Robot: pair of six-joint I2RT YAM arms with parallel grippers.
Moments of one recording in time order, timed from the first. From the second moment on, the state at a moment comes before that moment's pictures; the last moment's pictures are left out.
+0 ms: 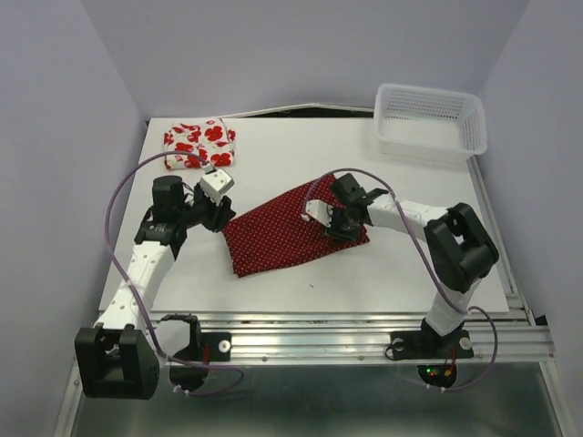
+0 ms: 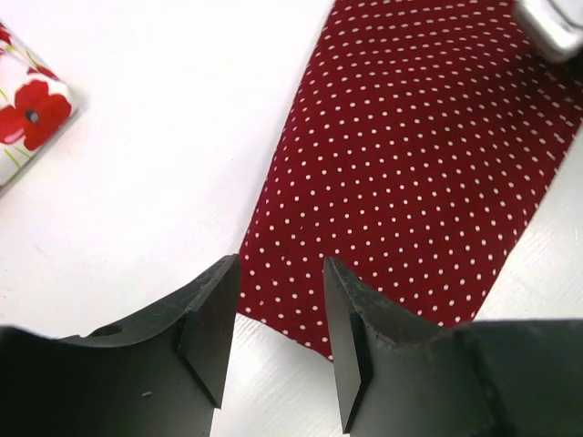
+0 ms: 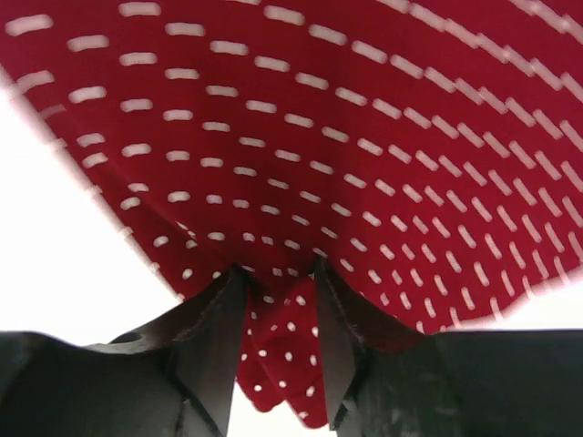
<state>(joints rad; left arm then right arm) -0.06 1.07 0.77 -0.30 0.60 0.44 0.62 1.78 1.10 -0.55 -0.17 -0.76</state>
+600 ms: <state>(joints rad) -0.15 1.46 0.88 -0.24 0.31 0.48 0.48 1.91 1.59 -0.55 0.04 -0.69</state>
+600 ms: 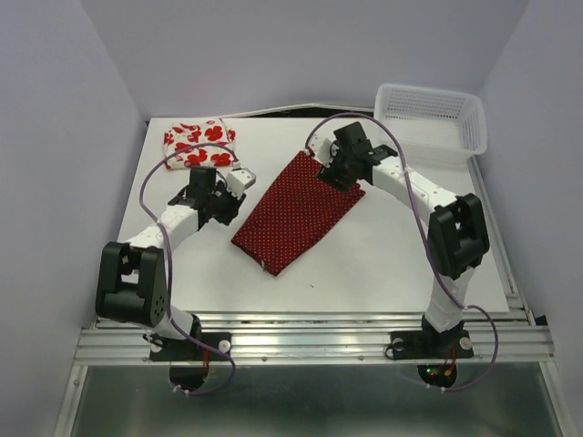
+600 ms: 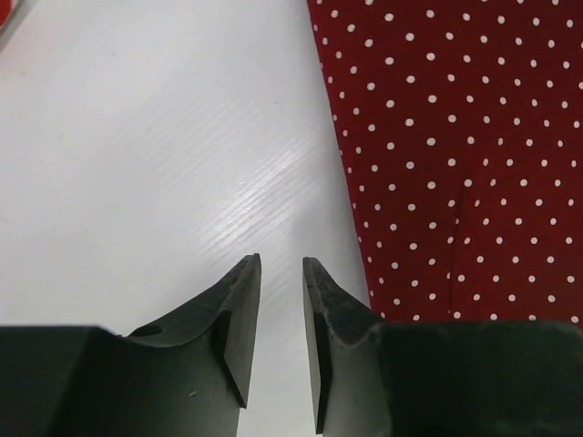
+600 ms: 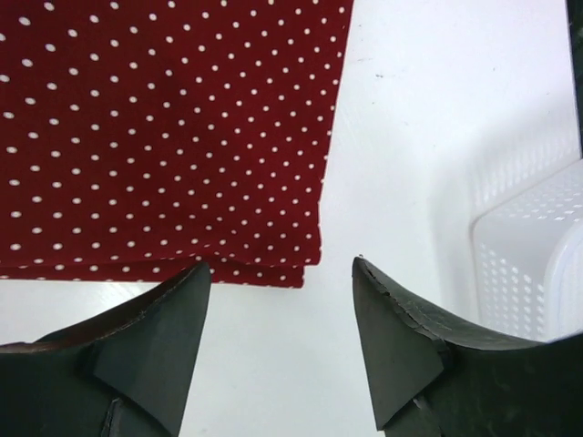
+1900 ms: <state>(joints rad) -0.47 0.75 0.43 -0.46 0.37 1.31 0.56 2.04 1.54 -0.60 -0.79 -0.07</state>
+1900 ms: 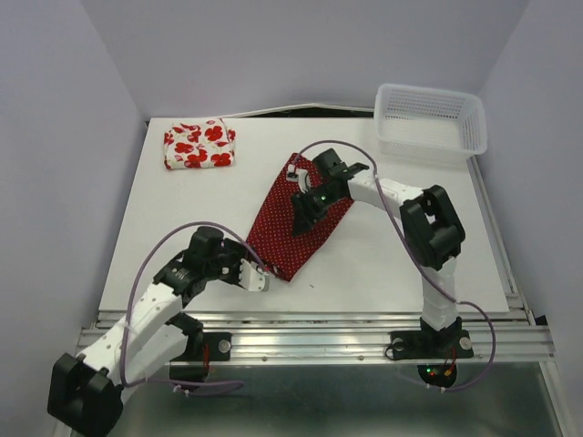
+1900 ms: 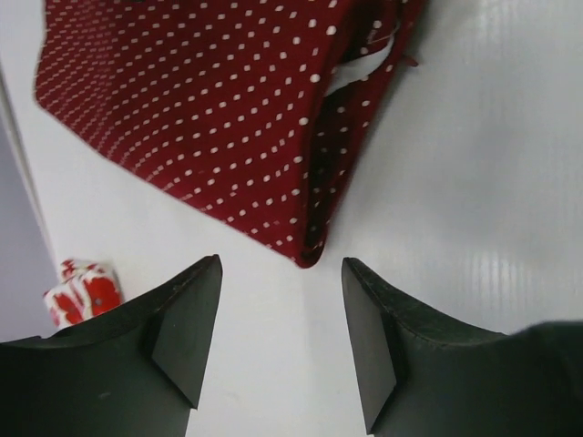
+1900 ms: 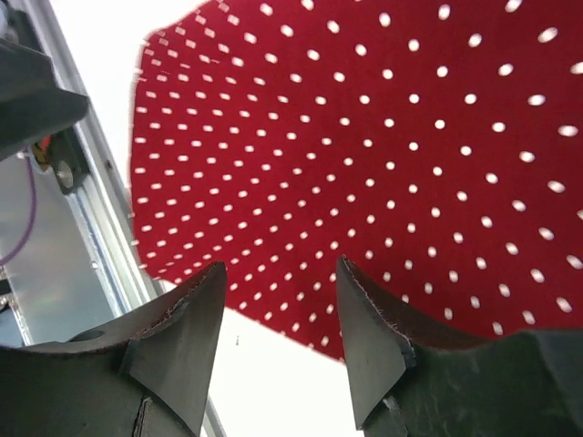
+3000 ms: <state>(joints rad) -0.56 1.26 0.49 -0.22 0.32 1.50 0.56 2.21 1.62 -0.65 -0.77 -0.07</state>
